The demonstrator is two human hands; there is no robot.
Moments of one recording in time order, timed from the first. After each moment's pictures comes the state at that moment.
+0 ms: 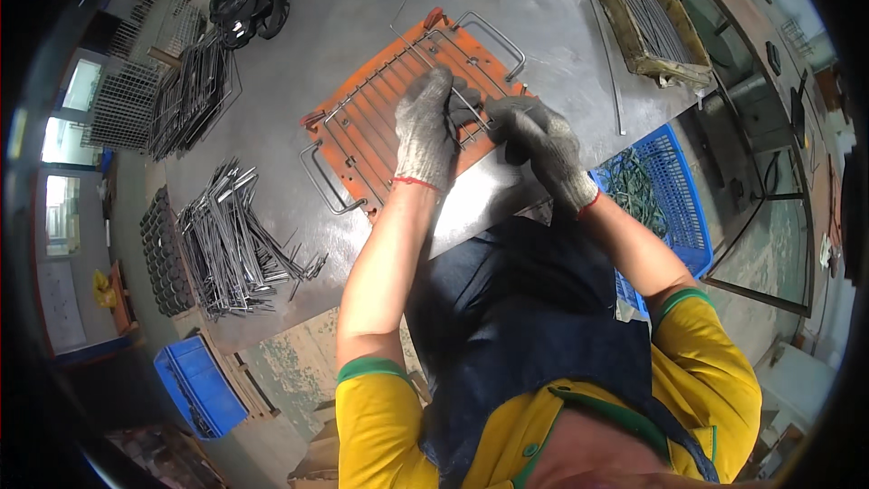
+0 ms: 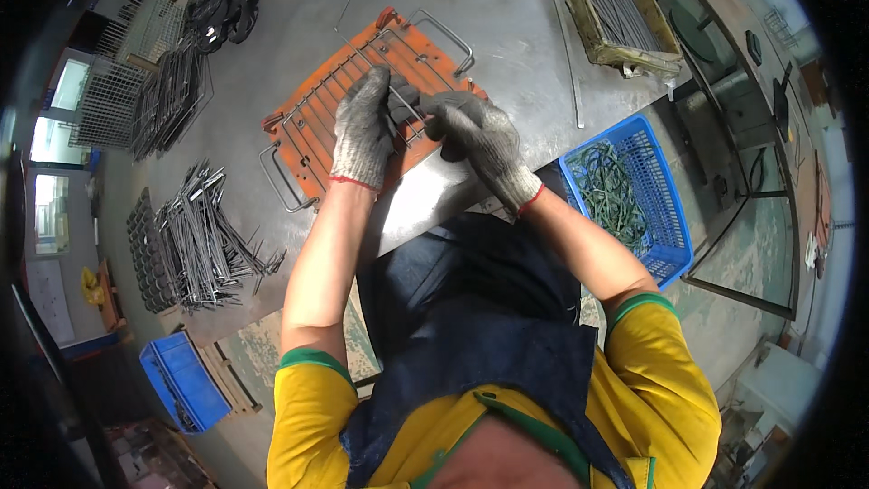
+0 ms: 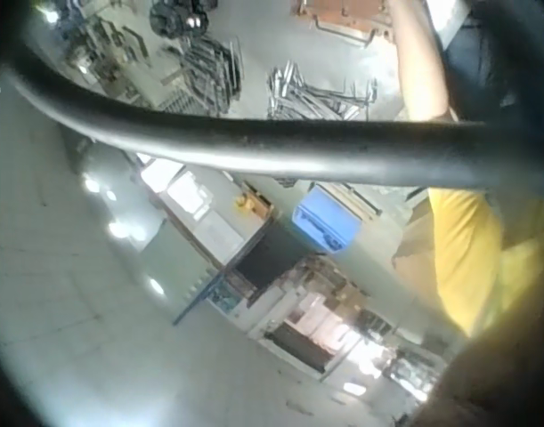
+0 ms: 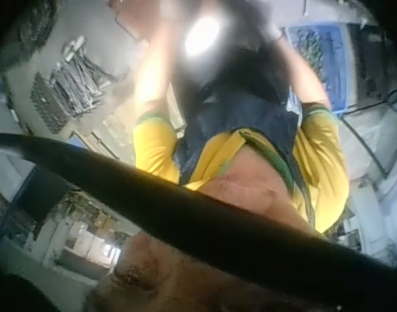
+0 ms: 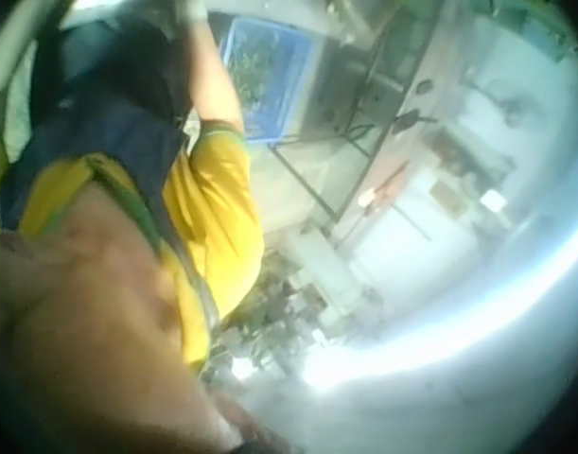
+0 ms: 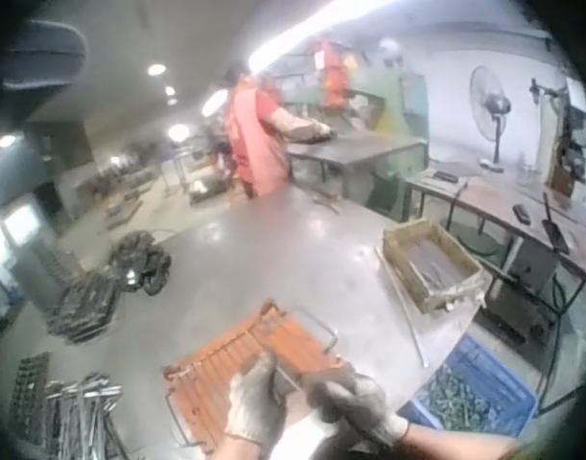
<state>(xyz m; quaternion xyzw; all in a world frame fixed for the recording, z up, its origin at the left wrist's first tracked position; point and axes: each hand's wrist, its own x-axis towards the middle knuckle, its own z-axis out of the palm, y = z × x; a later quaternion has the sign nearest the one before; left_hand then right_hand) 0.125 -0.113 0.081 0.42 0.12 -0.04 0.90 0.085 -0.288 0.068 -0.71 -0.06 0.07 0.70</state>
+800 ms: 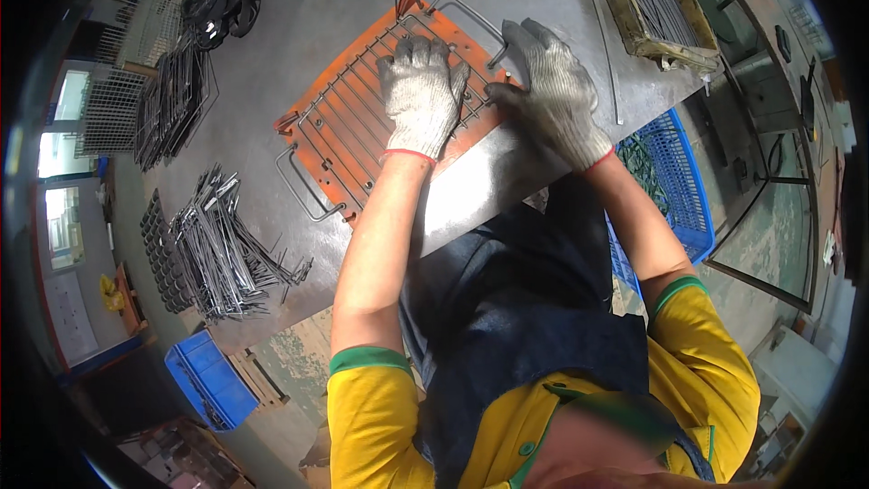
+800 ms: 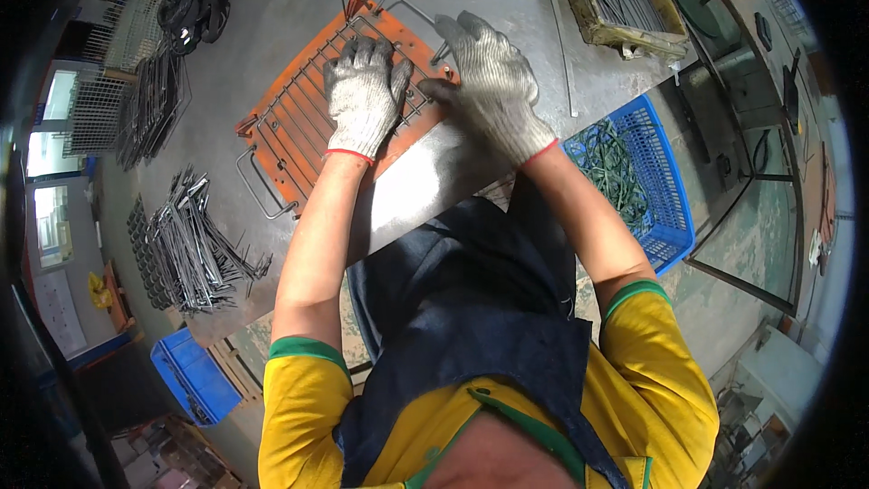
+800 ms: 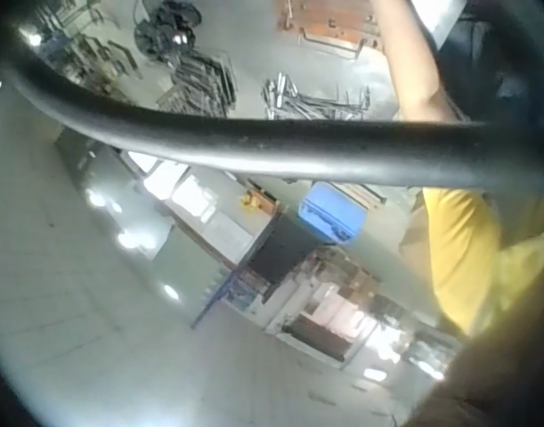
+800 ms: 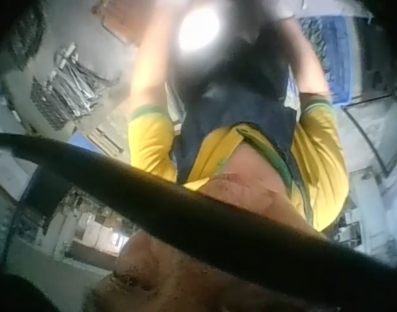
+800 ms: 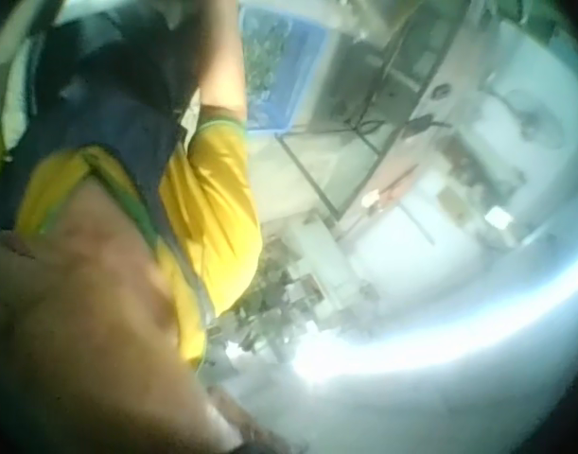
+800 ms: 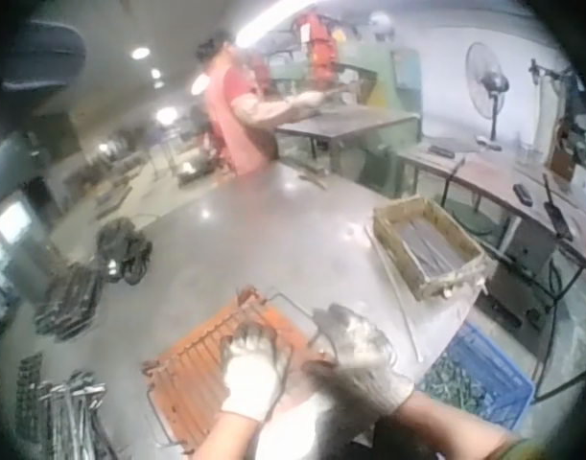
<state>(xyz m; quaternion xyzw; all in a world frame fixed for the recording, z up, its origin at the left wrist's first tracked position) 0.175 -0.130 0.039 0.96 -0.17 0.21 0.04 0.135 -0.320 0.059 -0.91 -0.15 -0.29 0.26</state>
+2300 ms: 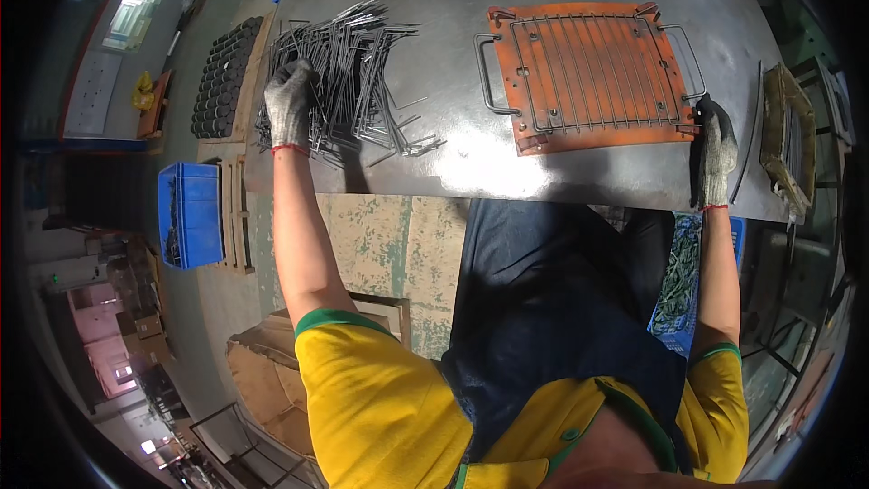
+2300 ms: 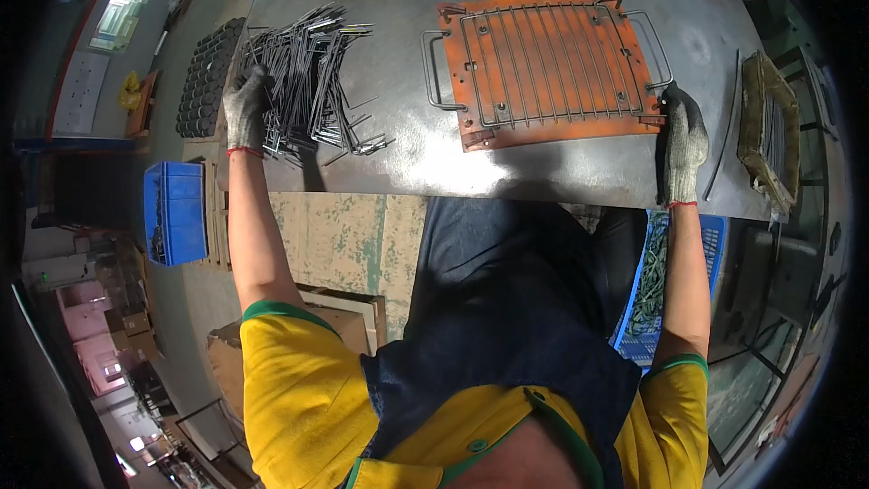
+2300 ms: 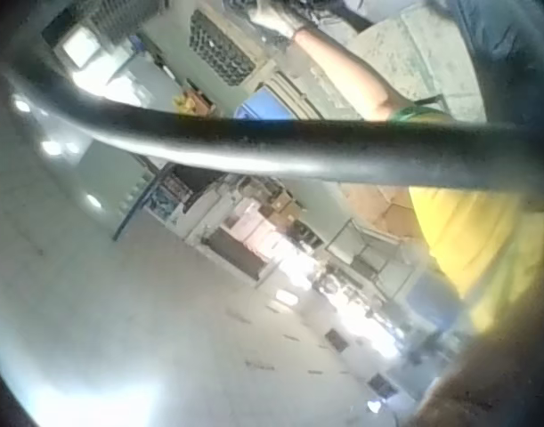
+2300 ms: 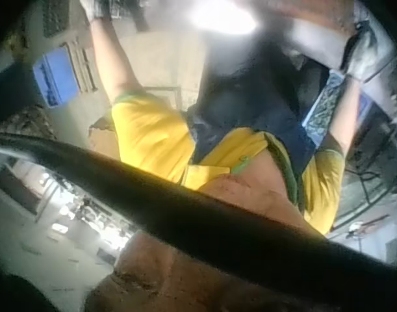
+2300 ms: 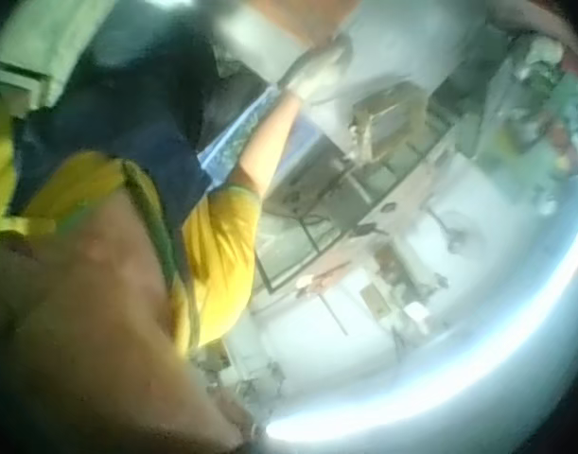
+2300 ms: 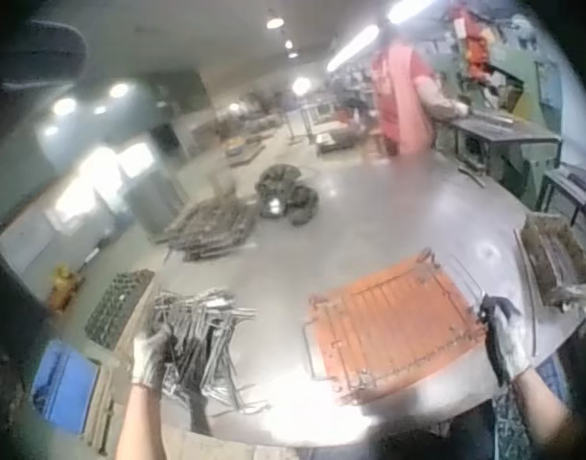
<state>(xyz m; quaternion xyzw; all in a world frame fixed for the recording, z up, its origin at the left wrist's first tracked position) -0.063 0.317 0.095 0.72 0.35 0.30 0.52 0.167 -0.344 -0.014 -0.76 -0.08 -0.05 0.65</state>
